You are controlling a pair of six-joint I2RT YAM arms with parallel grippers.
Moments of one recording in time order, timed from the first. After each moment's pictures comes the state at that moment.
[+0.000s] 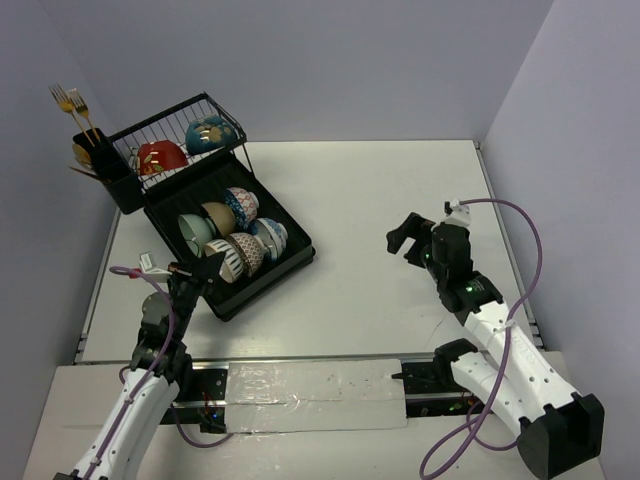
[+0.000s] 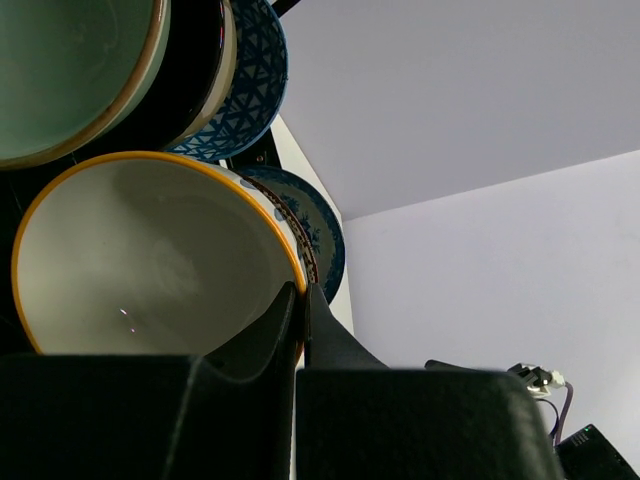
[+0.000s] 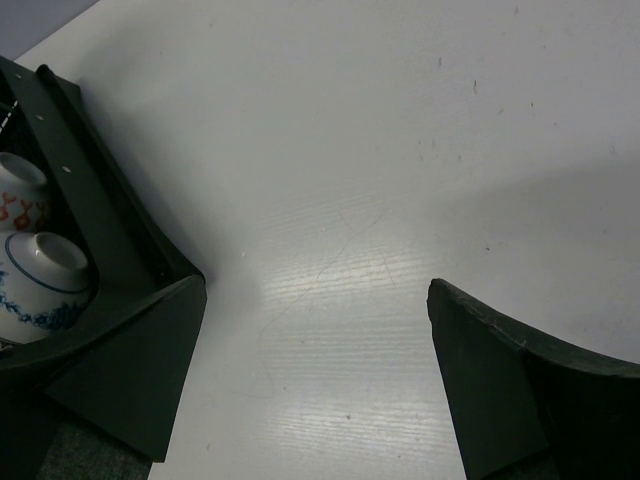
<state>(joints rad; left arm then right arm) -0.23 0.26 0.04 0.23 -0.02 -1.22 0.31 0.77 0.57 -0.25 0.16 0.62</state>
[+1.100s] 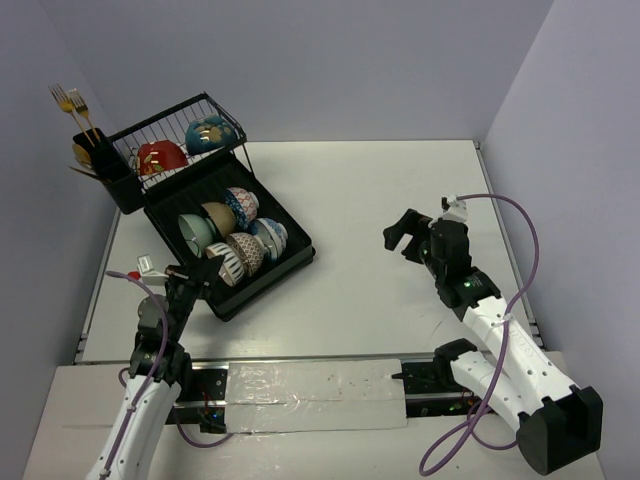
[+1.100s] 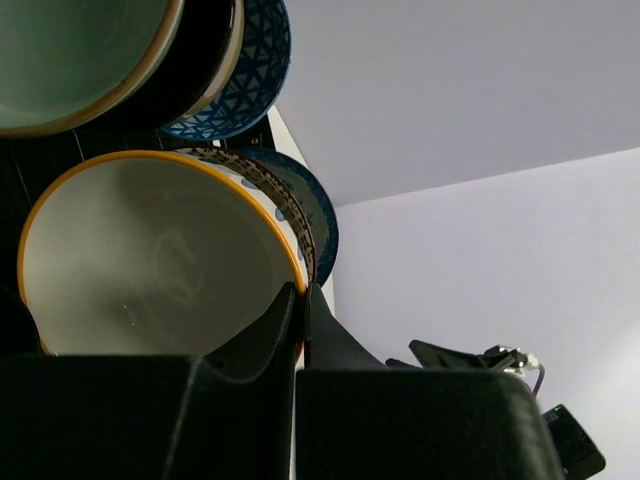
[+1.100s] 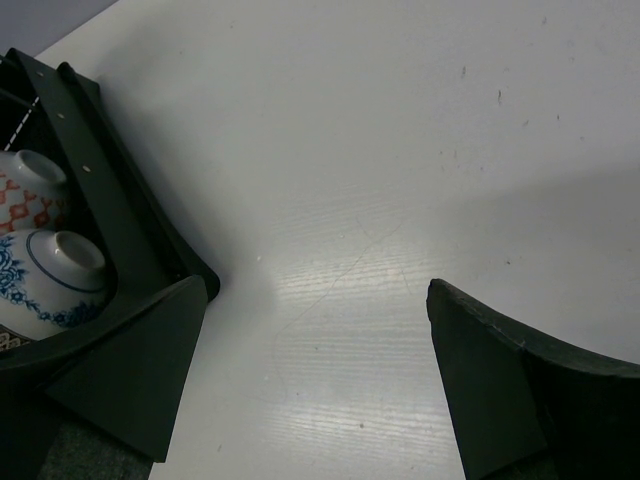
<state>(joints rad) -0.16 0.18 0.04 0.13 0.09 -1.27 0.31 0.81 0.59 -0.22 0.13 0.61</state>
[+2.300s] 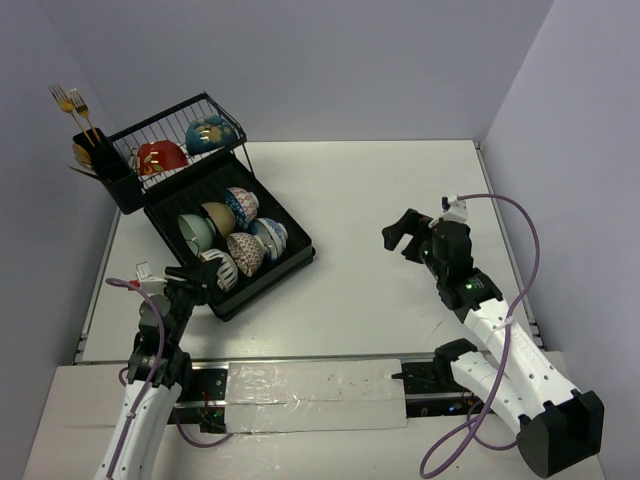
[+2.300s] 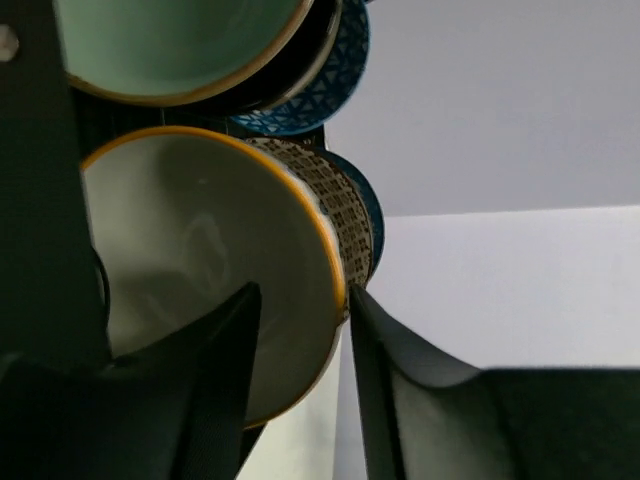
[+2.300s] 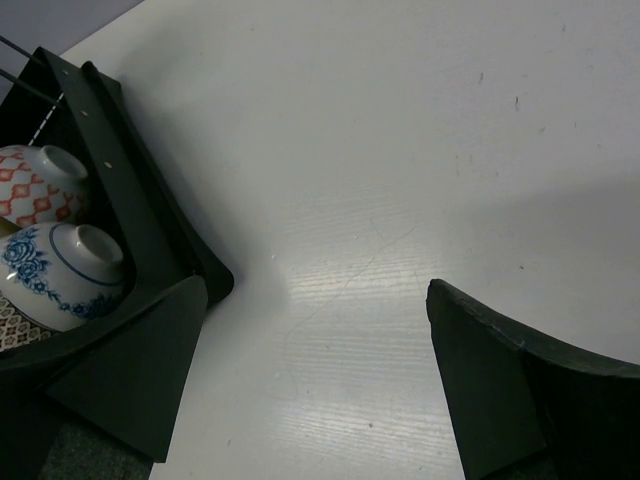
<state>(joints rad) -0.15 0.09 0.05 -0.09 0.04 -1.34 0.31 0.79 0.59 -0.21 0.11 0.61</state>
